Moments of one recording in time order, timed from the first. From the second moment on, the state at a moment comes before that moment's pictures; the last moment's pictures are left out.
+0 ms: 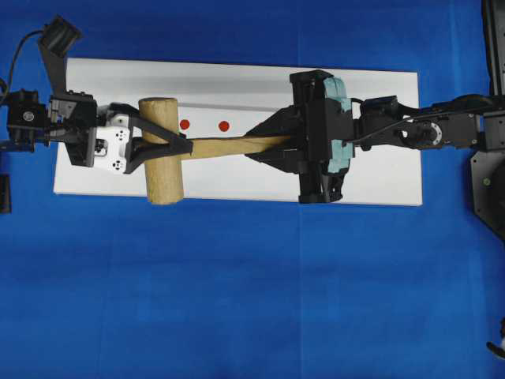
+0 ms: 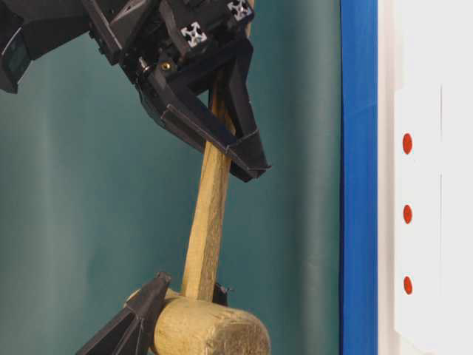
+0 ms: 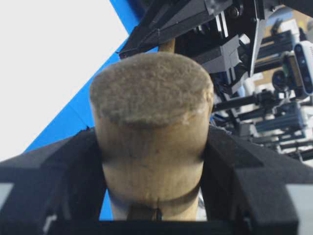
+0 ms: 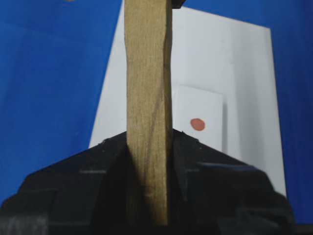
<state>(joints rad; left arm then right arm) 0.03 -0.40 0.92 -0.01 -0.26 -1.05 -0.04 -0.17 0.68 0.99 -0.04 -1.05</state>
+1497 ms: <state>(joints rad) 0.10 -0.79 1.12 0.00 -0.03 -0.96 -0.02 -0.18 0.73 1.11 -0.03 -0.99</state>
